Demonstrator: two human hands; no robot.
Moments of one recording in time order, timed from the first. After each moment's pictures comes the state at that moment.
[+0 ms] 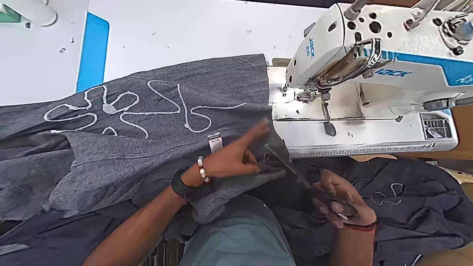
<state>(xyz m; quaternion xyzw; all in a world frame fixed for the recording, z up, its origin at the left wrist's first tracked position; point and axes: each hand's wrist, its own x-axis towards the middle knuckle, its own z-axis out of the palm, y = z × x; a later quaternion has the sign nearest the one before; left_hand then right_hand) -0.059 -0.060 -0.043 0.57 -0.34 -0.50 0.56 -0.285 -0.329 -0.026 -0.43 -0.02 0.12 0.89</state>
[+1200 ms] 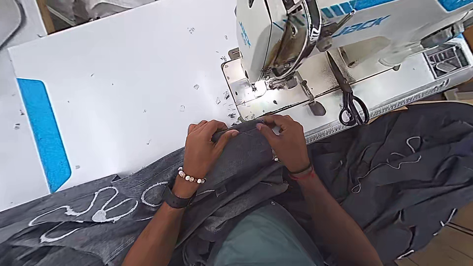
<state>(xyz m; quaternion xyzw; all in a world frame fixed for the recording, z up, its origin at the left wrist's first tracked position) -0.002 -0.087 -0.063 0.85 -0.42 -0.04 0.32 -0.144 -0.277 -0.054 -0.85 0.27 -0.17 0.42</state>
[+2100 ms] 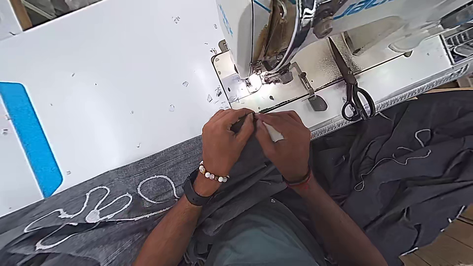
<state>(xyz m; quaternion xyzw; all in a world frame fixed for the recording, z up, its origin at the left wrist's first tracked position) -0.034 -0.154 -0.041 0.84 -0.38 -0.05 0.39 -0.148 -0.269 -0.051 -0.86 0.24 -0.29 0.34</state>
